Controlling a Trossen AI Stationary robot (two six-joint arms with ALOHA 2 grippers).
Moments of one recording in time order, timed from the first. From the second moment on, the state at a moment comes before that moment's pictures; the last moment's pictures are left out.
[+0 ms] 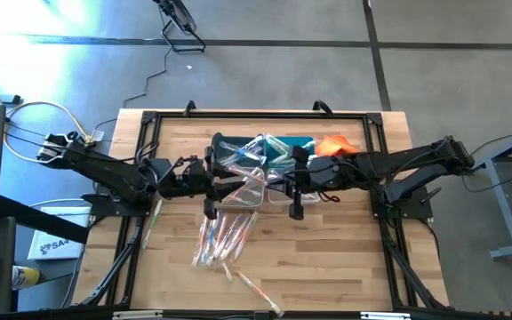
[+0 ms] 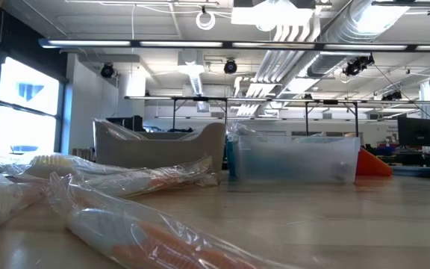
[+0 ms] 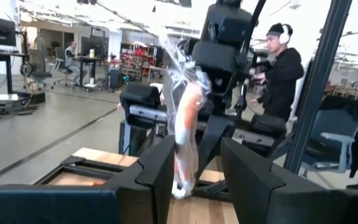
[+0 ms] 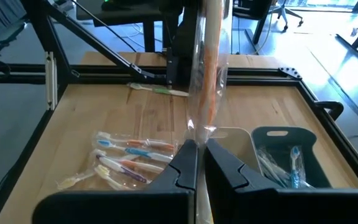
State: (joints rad) left arm -0.27 1.13 0.87 0.49 -0.37 -0.08; right arm 0.20 1.40 1.33 -0.35 0.23 0.09
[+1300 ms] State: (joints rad) left arm -0.27 1.15 0.87 0.53 -0.41 -0.06; right arm 0.19 1.40 1.33 -0.35 0.21 0.08
